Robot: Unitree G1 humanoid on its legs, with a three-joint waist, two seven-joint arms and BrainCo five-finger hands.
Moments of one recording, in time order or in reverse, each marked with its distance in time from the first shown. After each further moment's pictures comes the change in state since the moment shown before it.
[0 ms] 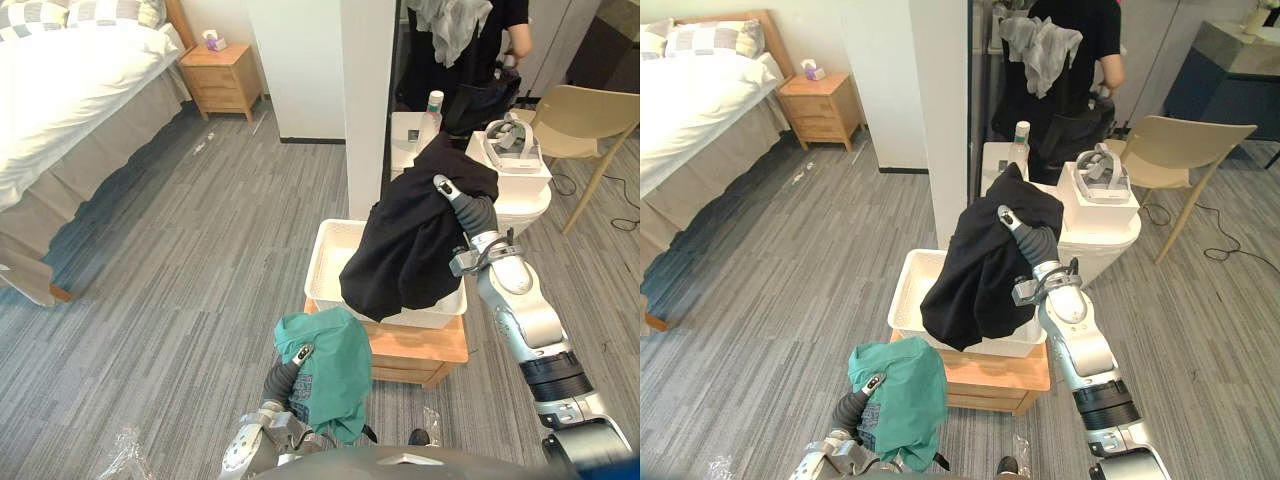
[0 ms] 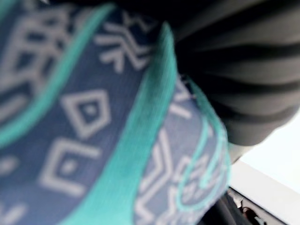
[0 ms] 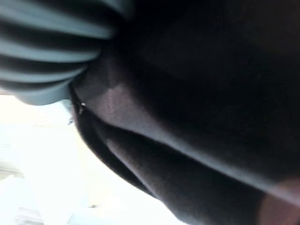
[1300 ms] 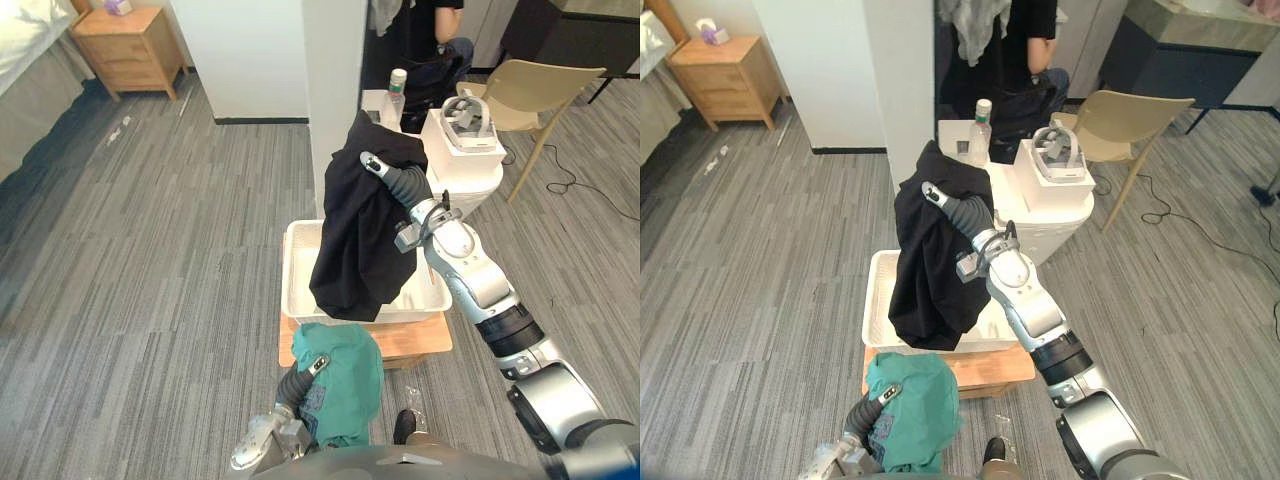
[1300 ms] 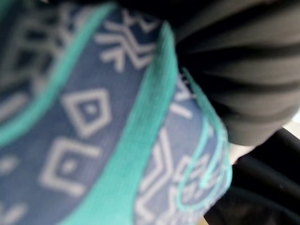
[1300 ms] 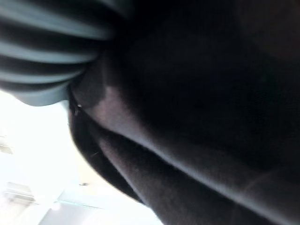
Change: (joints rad) left arm -0.044 0.014 -0.079 0.028 0.066 0.035 0.010; right arm -0.321 0.090 0.185 0.149 0.020 0.022 0.030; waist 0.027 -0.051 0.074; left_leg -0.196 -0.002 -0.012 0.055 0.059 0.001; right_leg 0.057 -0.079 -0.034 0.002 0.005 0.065
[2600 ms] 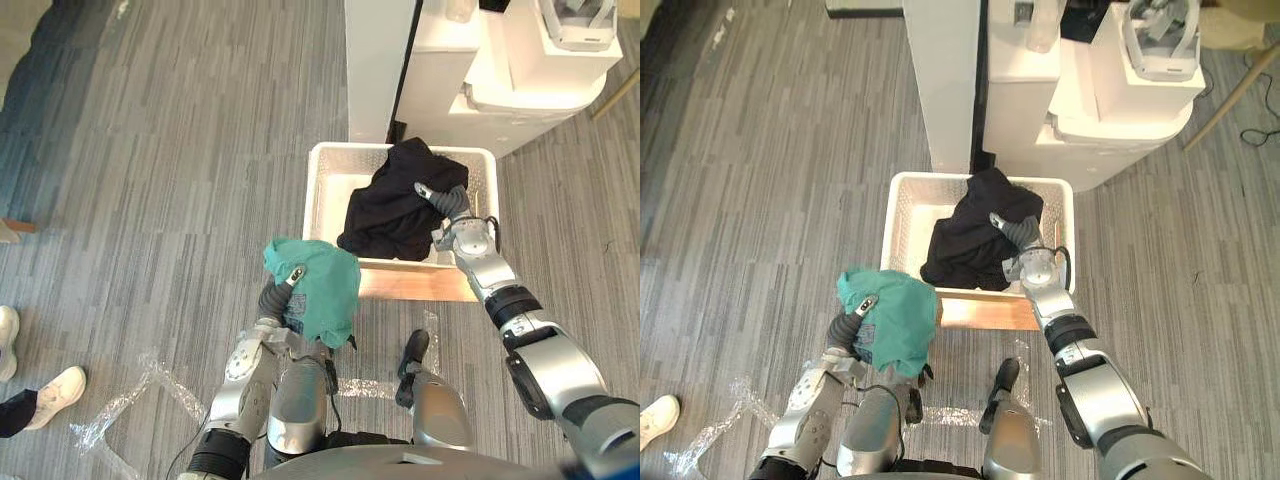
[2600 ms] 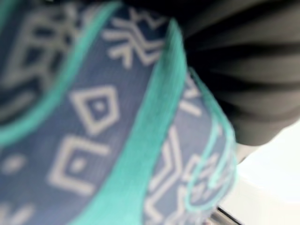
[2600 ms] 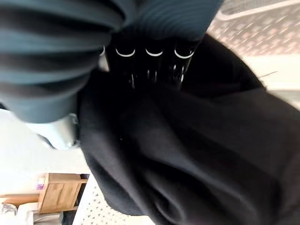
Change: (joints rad) left arm -0.280 0.002 0.201 -0.148 0.005 -0.064 0.142; right arm -0.070 -0.018 -0.127 0.682 -0.241 -0.114 -0.207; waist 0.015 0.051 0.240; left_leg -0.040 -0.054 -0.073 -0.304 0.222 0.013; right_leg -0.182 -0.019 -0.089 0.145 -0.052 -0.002
